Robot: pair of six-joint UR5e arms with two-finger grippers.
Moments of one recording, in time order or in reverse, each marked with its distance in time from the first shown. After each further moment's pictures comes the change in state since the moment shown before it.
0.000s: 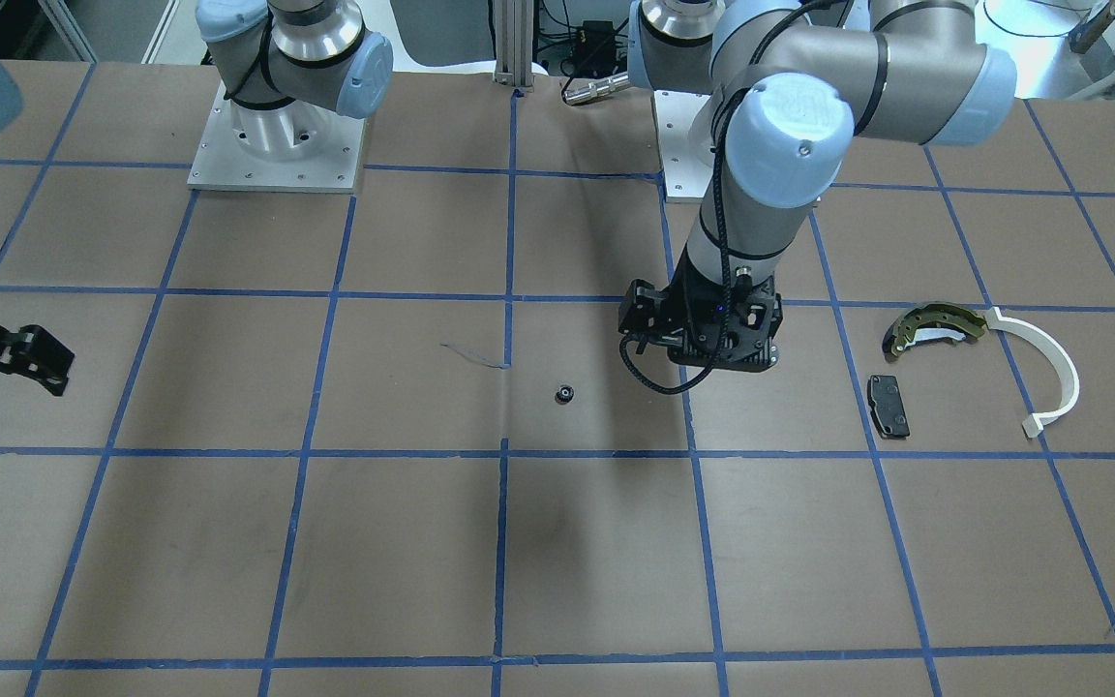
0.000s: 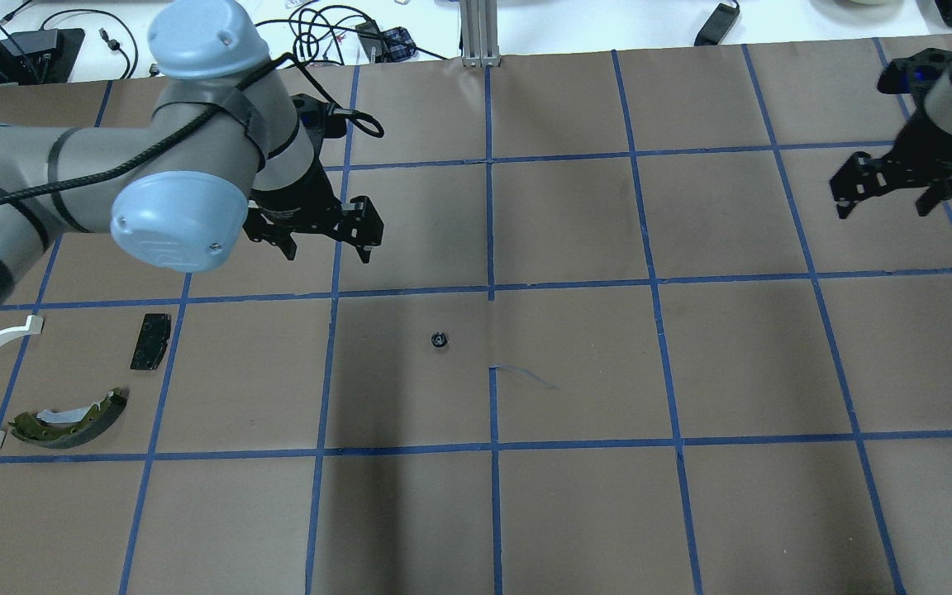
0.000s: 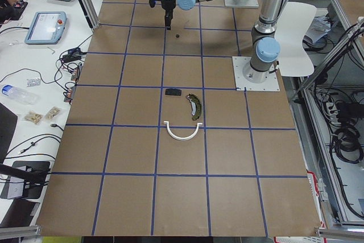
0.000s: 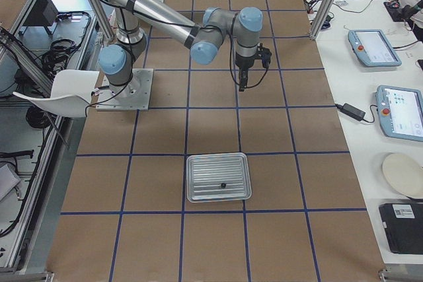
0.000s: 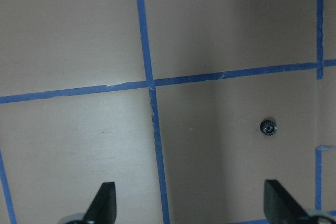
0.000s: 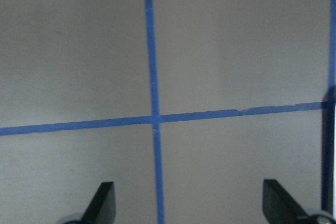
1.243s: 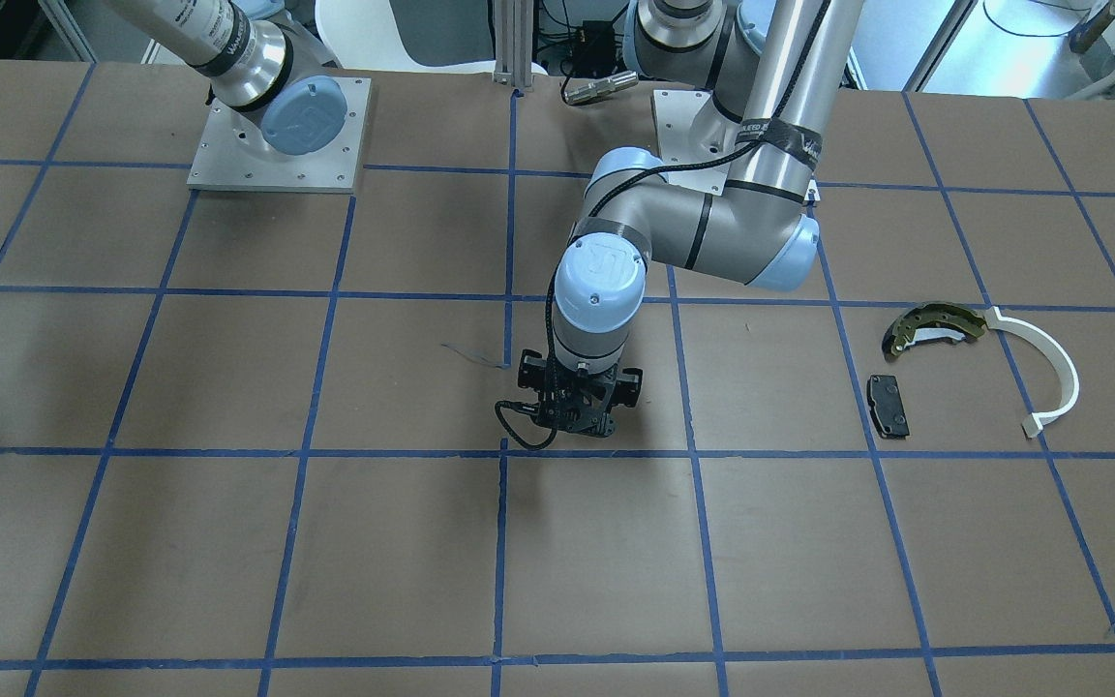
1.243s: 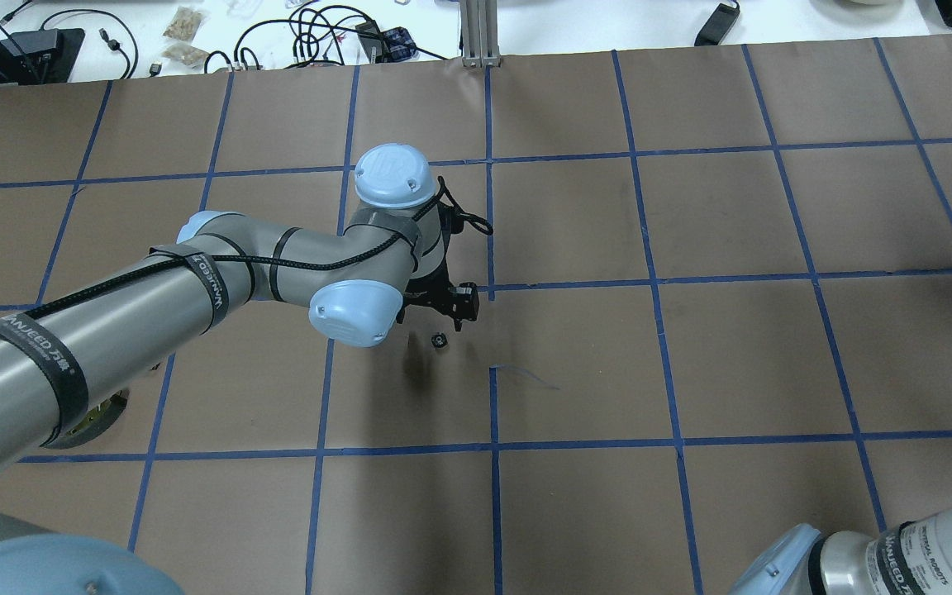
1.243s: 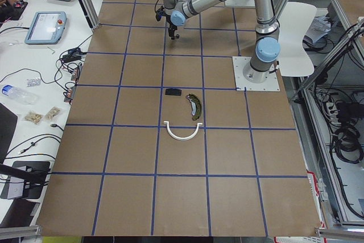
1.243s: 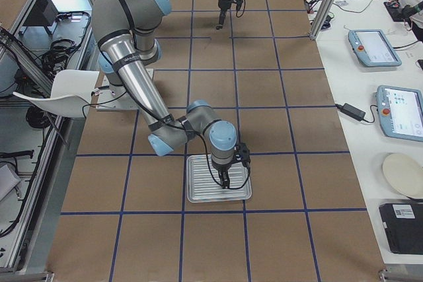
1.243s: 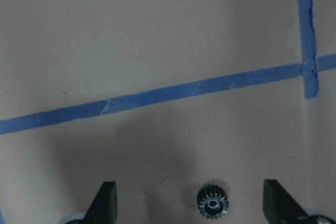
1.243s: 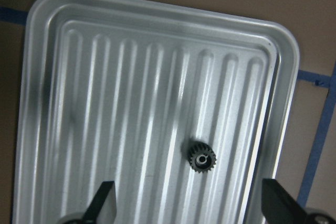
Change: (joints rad) left arm -0.161 -0.249 -0.097 0.278 -0.005 -0.072; right arm -0.509 0.347 -0.137 -0.247 0.073 -0.773
